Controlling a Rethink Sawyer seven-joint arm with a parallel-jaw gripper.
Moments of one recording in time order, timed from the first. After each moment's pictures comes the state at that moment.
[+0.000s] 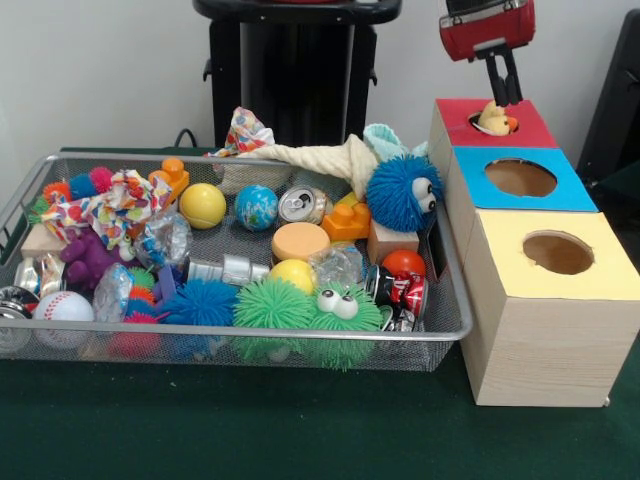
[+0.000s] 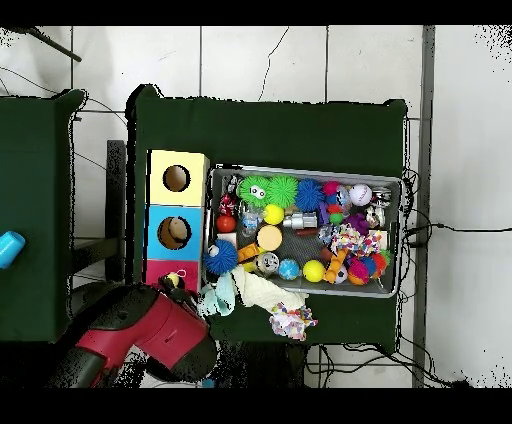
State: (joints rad) arm 0.78 -0.32 -0.79 1.57 -1.43 -0.87 4.37
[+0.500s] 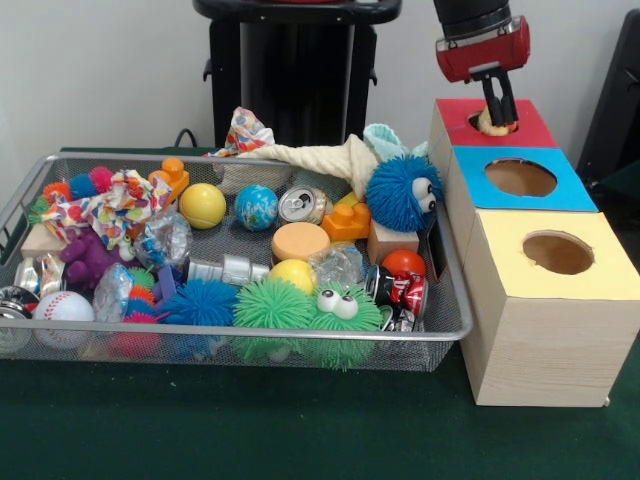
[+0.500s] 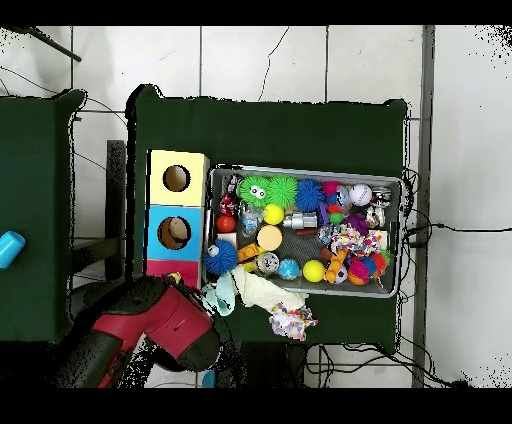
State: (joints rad) arm 0.73 -0.31 -0.72 1.57 -1.43 -0.84 4.37
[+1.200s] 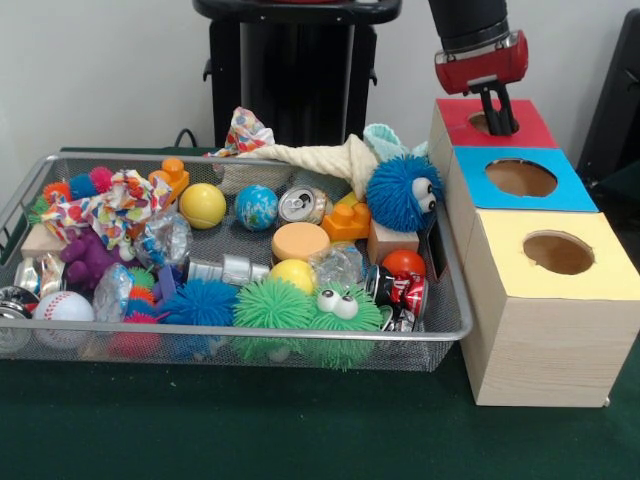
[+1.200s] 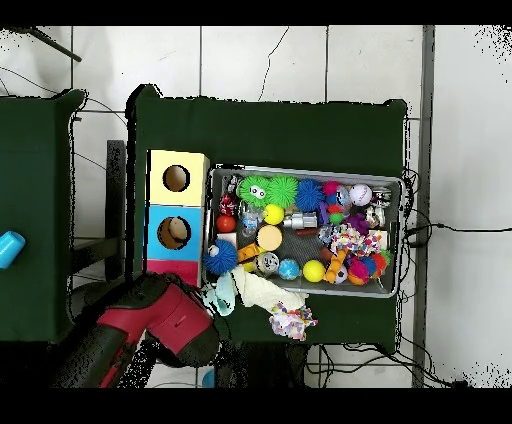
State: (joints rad) arm 0.72 -0.32 -0.68 1.57 -1.43 -0.80 4.37
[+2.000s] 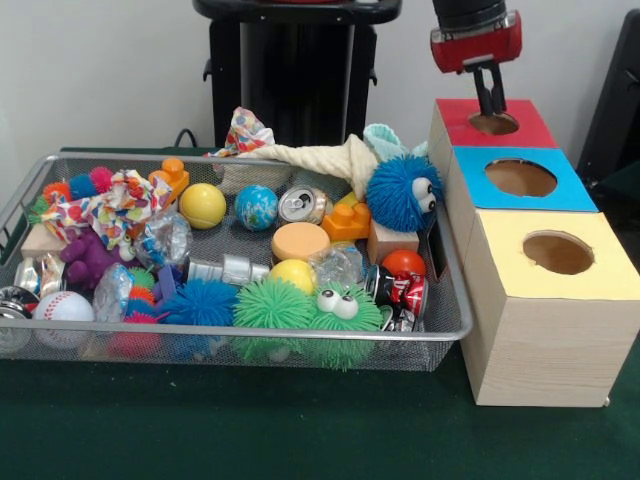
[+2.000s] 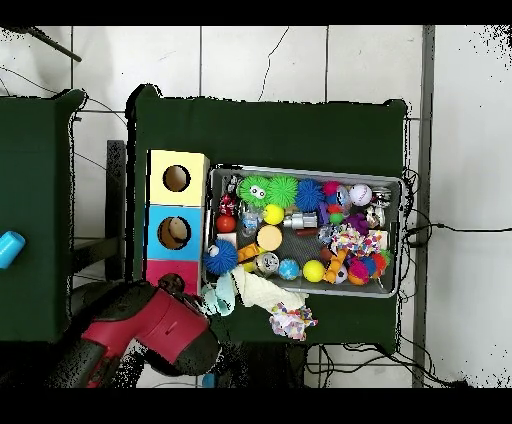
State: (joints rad) arm 0.79 -0.28 -0.78 1.57 -1.52 -0.92 4.37
